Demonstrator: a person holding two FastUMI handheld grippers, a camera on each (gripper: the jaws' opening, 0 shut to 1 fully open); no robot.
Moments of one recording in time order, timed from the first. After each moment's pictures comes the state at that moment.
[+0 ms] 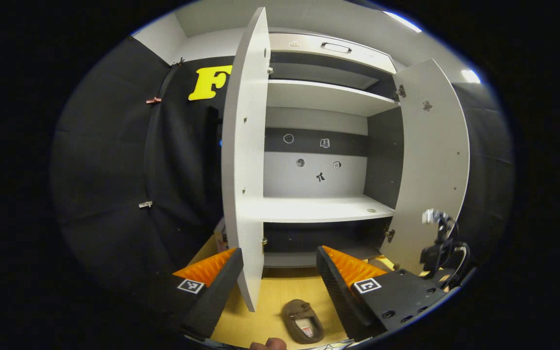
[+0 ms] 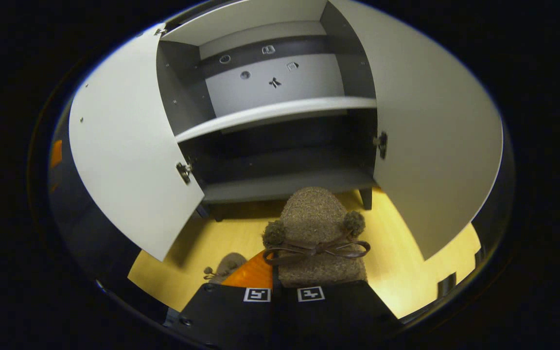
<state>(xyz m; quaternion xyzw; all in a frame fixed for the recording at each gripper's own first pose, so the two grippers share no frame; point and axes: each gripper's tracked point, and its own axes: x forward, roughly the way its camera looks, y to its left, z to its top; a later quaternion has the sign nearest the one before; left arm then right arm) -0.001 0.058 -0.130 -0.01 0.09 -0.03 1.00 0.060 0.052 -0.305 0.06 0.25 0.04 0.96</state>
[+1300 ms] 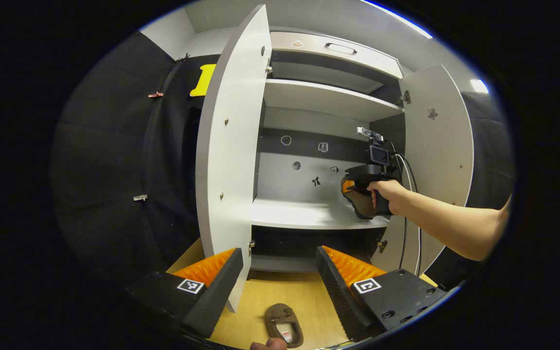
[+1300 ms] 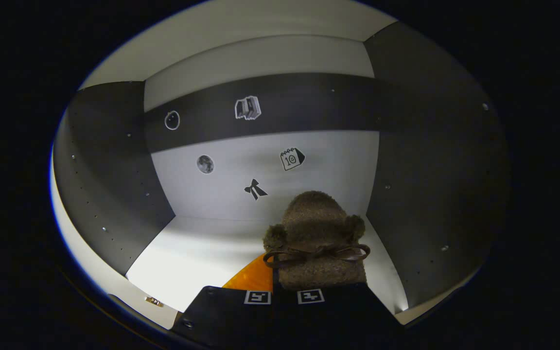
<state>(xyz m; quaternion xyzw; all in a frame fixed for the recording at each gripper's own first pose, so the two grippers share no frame) 0.022 0.038 -0.128 -0.04 0.10 -0.01 0.99 0.418 0.028 -0.142 0.03 0.19 0.01 0.98</state>
